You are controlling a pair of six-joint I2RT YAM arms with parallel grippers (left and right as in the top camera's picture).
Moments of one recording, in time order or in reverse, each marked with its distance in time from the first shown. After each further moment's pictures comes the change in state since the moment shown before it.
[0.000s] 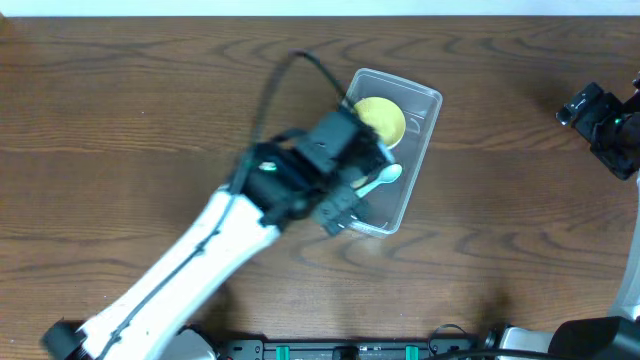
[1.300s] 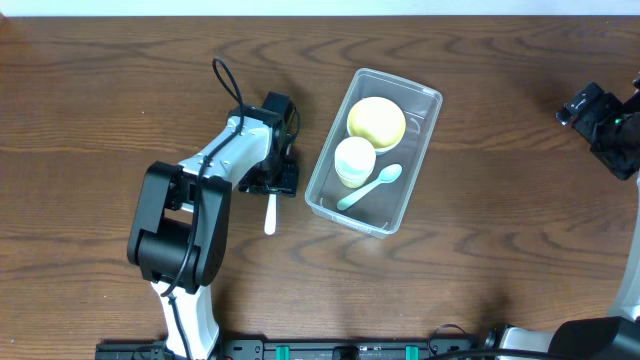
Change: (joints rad) left arm 0.421 0.536 -0.233 0.248 0.089 -0.443; right arm 0.000 0.000 0.000 0.000 0.000 0.000
